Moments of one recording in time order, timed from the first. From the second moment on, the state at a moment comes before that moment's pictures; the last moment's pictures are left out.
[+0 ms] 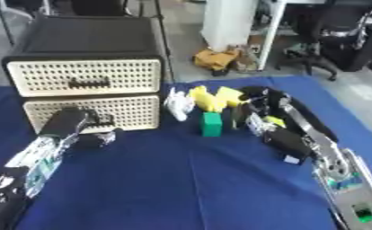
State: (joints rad) left arm -0.75 0.27 -0.25 -0.96 -1.16 0.11 -0.03; right arm -0.35 -0.36 0.12 -1.76 0.20 -0.04 0.25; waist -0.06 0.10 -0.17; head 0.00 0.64
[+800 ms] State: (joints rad) left arm -0.67 0.29 -0.26 -1.14 -1.13 0.12 -0.20; right arm -0.35 -0.36 0.12 -1.76 0.20 -0.04 0.24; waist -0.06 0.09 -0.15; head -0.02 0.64
